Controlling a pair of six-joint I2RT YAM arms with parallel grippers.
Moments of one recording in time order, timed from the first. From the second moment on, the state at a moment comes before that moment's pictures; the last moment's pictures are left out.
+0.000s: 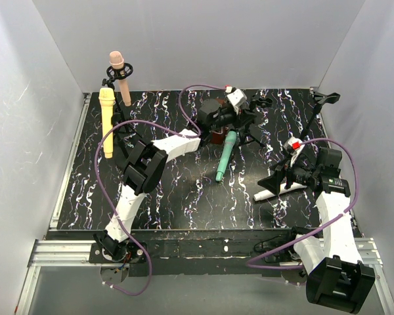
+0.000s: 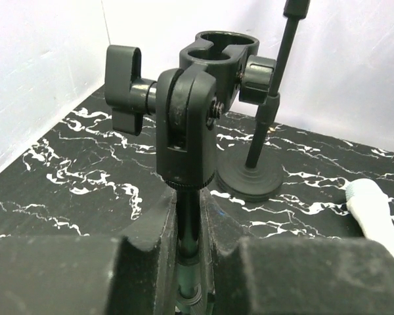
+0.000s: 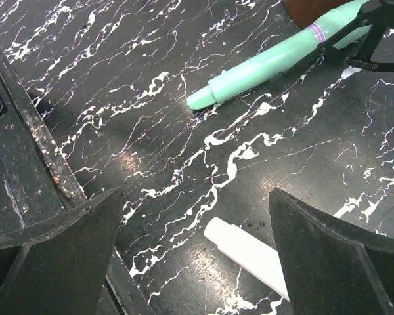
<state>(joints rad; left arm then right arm) -0.71 2.29 1.74 0.64 0.49 -0.06 -0.19 0.86 0.66 -0.61 -1.09 -0.47</state>
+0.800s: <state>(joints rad) -0.75 1.65 1.32 0.45 0.51 -0.02 -0.21 0.85 0.68 -0.77 -1.20 -0.66</state>
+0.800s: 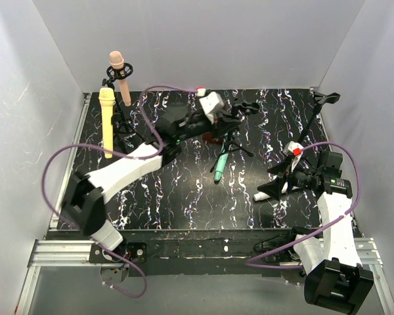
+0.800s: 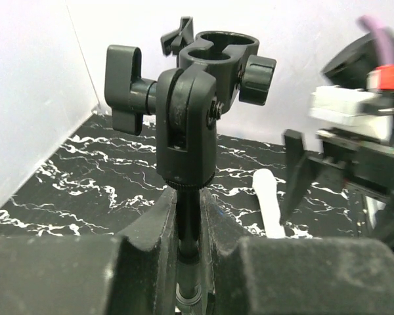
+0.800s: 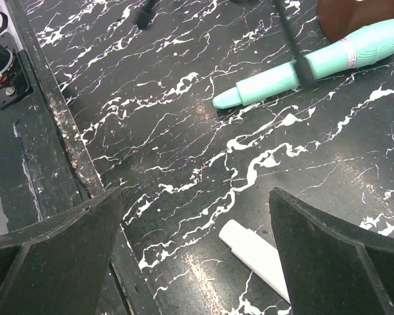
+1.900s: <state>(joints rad) -0.56 0.99 0.56 0.40 0.40 -0.04 -0.24 0.88 0.68 -0.77 -1.22 -0.68</state>
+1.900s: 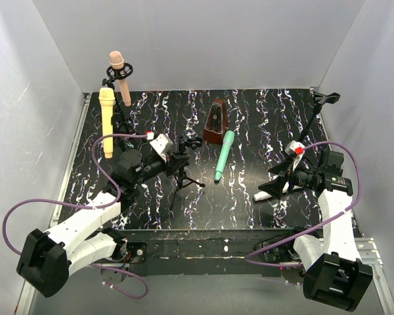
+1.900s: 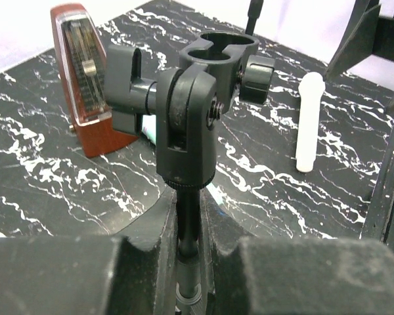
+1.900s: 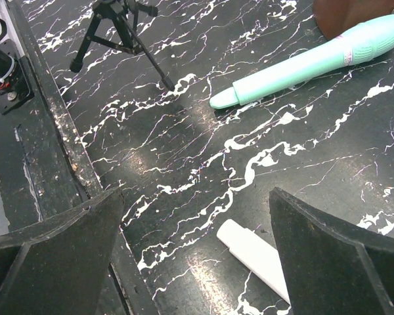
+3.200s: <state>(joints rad) -0.56 0.54 0.59 -0.10 0.30 -0.08 -0.22 0.99 0.75 -0.85 -1.20 -0.70</state>
